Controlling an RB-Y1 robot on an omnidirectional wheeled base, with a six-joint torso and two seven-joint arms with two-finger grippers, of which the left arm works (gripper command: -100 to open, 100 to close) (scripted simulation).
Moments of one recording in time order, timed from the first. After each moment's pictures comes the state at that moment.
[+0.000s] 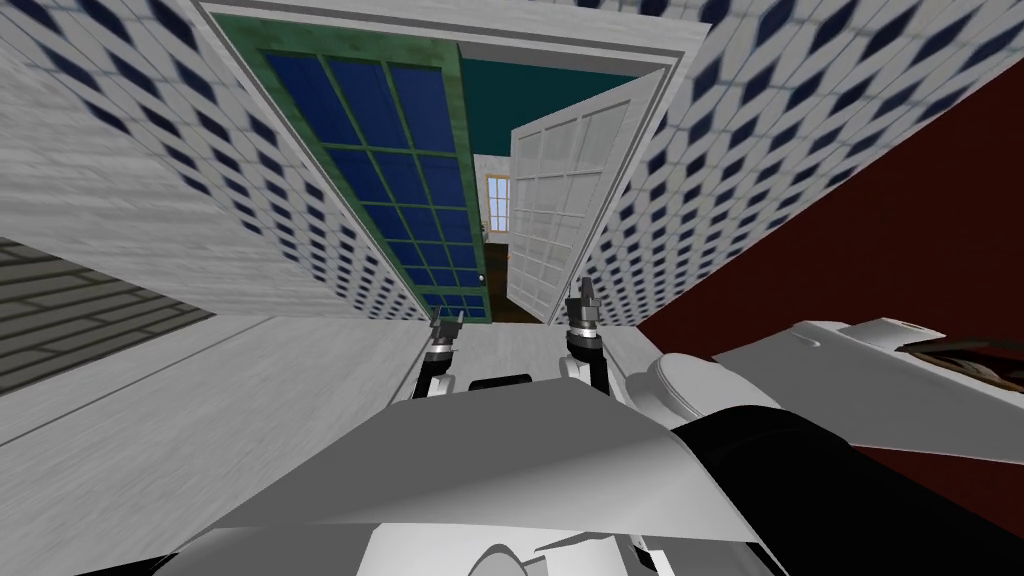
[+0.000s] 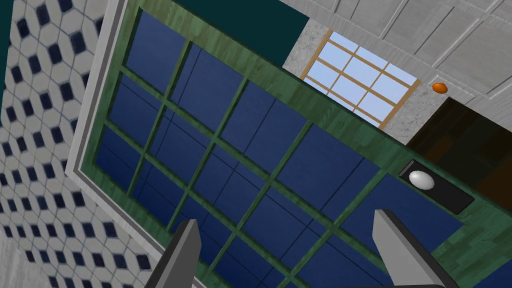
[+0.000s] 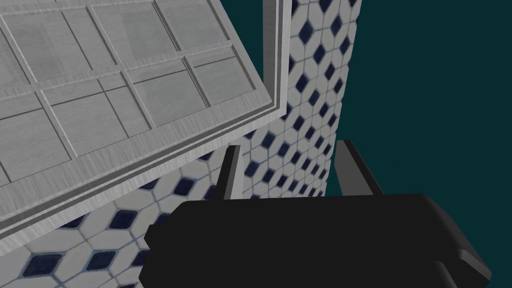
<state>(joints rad) 0.37 0.09 -0.17 -1.73 0.02 -0.60 0.62</state>
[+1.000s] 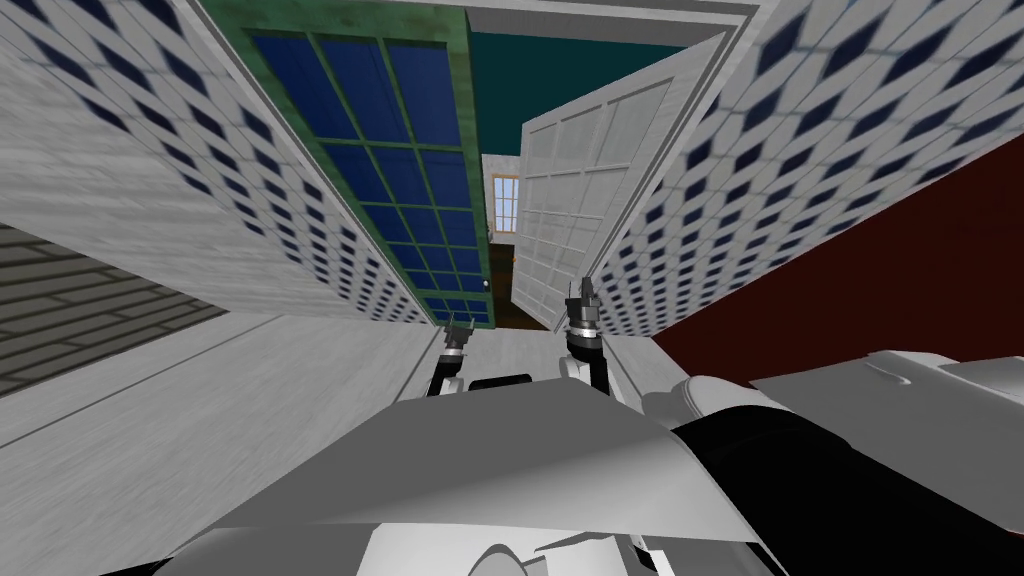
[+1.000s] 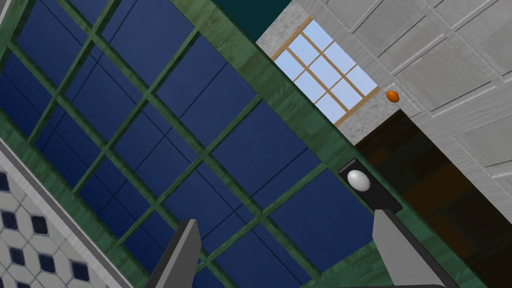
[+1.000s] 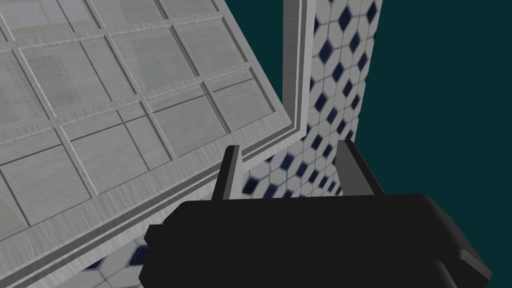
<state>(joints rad) 0.30 0.08 -0.25 -1.52 0.07 -0.65 0.80</state>
